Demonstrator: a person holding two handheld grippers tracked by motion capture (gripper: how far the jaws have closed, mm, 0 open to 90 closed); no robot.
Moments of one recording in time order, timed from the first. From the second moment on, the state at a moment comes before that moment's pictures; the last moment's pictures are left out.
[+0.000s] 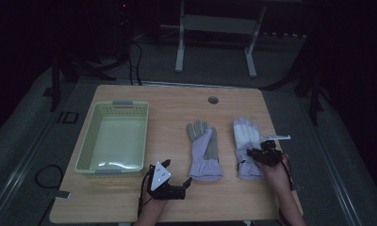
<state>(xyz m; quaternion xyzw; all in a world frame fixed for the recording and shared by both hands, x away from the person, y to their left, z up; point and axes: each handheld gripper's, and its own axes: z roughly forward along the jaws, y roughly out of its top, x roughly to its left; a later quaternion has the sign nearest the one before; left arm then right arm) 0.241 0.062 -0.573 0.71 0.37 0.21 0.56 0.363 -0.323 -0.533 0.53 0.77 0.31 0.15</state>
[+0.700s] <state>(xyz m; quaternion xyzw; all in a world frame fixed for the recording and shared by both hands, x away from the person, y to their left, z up) 0.242 0.063 -0.573 0.71 0.37 0.21 0.56 0.347 -0.319 -0.457 0.53 0.74 0.37 0.18</state>
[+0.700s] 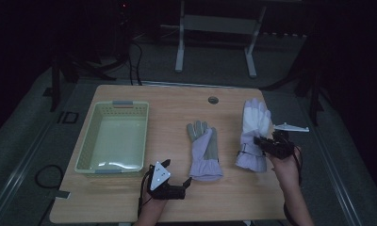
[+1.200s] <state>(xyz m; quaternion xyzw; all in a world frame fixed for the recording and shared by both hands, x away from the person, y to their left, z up) 0.241 0.062 -0.573 0.71 0.37 0.21 0.56 0.332 -0.253 -0.417 0.50 0.75 0.40 0.15</state>
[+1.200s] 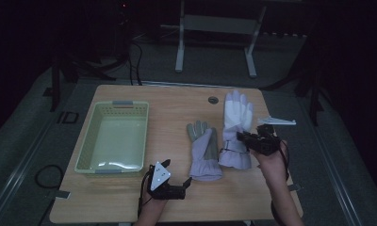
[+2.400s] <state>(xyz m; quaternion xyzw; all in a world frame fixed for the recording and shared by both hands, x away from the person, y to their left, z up) 0.241 0.061 -0.573 0.71 0.37 0.21 0.56 0.360 -0.154 -0.501 0.49 0.81 0.29 0.11</state>
